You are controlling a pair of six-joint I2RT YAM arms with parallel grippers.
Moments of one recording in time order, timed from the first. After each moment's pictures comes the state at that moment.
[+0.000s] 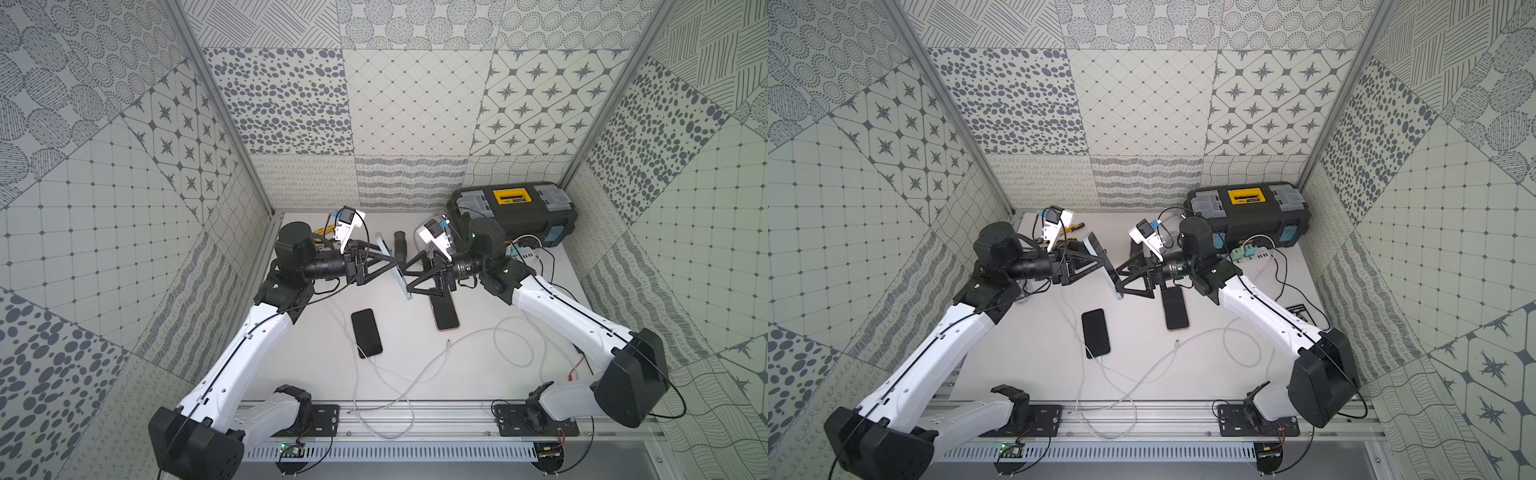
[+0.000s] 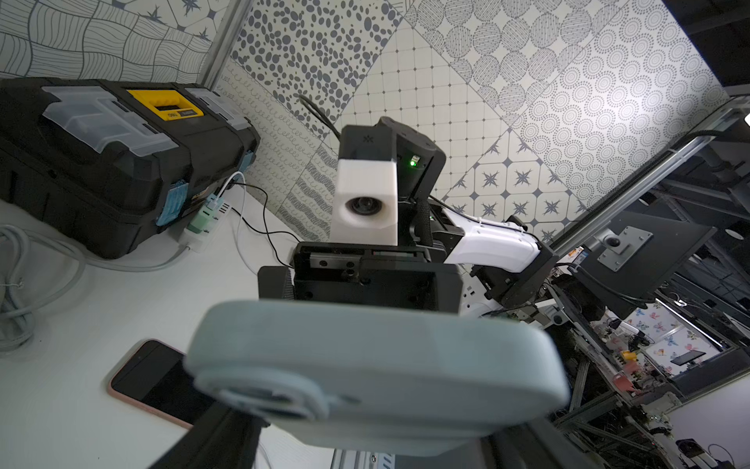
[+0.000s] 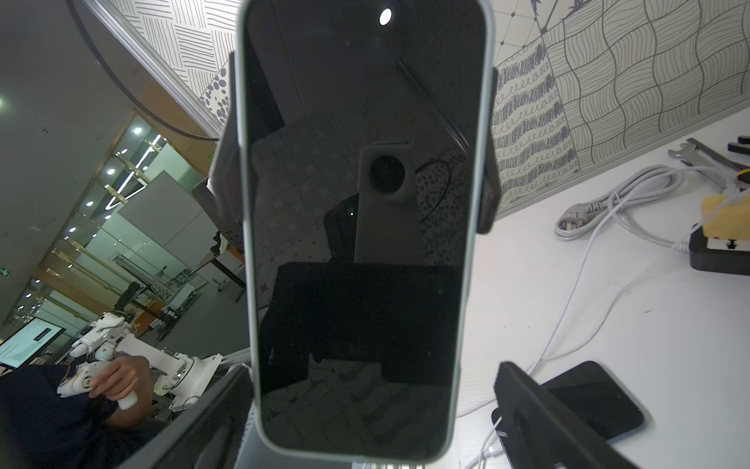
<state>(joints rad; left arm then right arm) -0.22 1.13 1.08 -0.02 1.09 -0.60 0.61 1.42 1.19 0.03 -1.20 0.39</state>
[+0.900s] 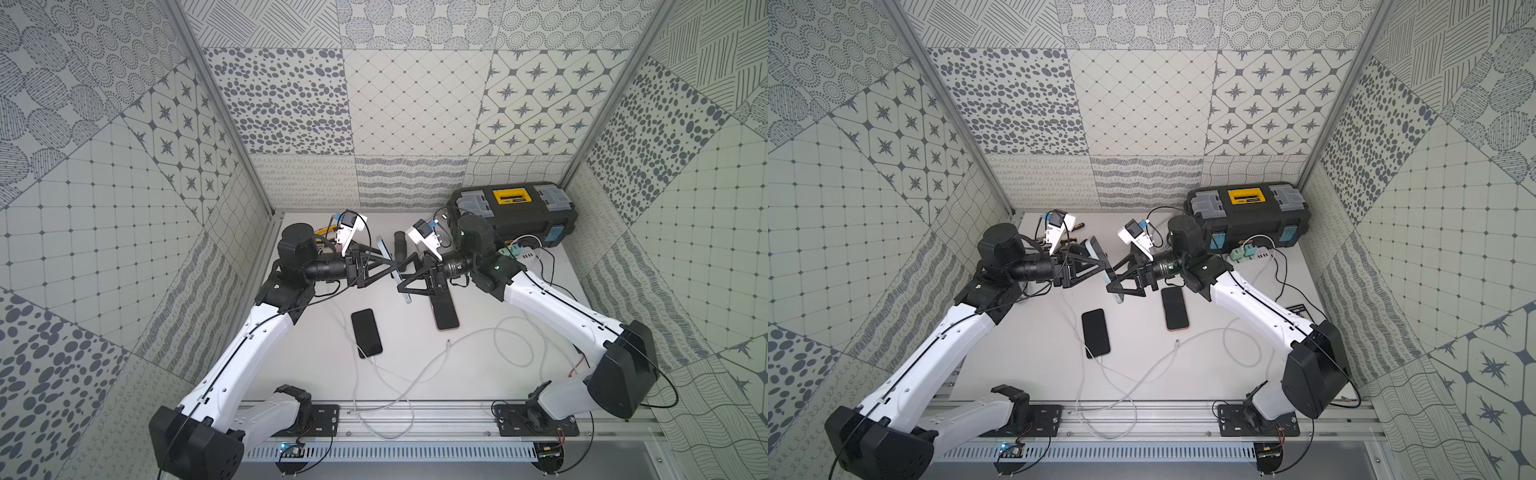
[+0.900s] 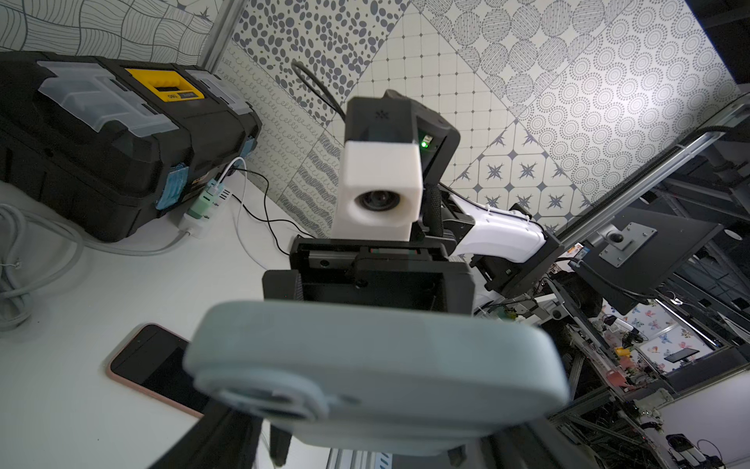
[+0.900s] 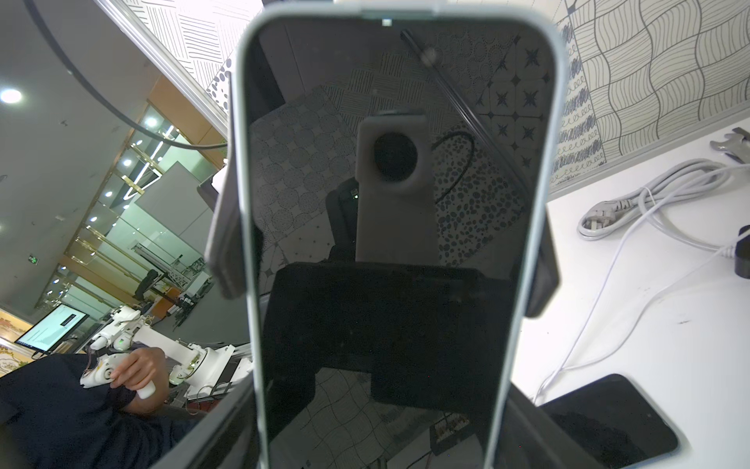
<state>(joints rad) -0.22 1.13 1.06 -0.07 1.10 -0.57 0.66 1.47 1.25 -0.01 -1.20 0.38</state>
